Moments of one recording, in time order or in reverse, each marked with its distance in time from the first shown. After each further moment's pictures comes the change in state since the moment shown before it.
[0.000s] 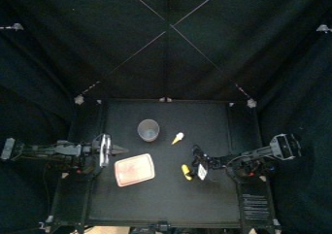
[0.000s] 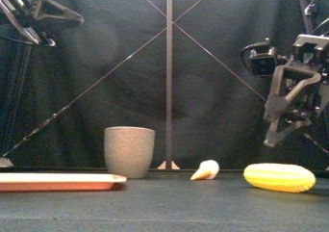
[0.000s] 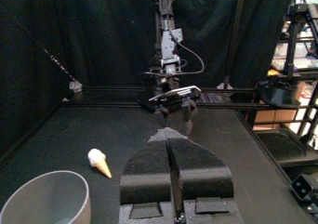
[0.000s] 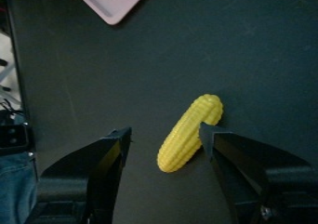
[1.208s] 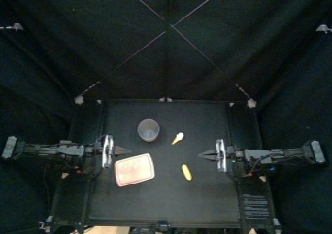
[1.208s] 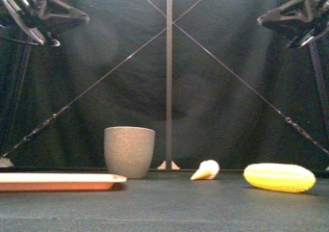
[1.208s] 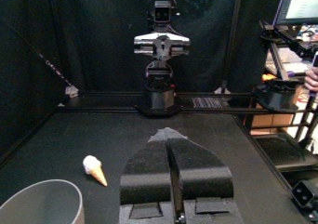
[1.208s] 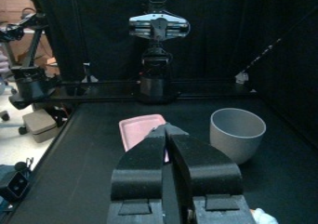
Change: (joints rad) left arm -0.026 0.080 -0.002 0.002 -0.101 -0.003; right arm -0.138 -0.698 0.109 -0.334 -0.155 -0.379
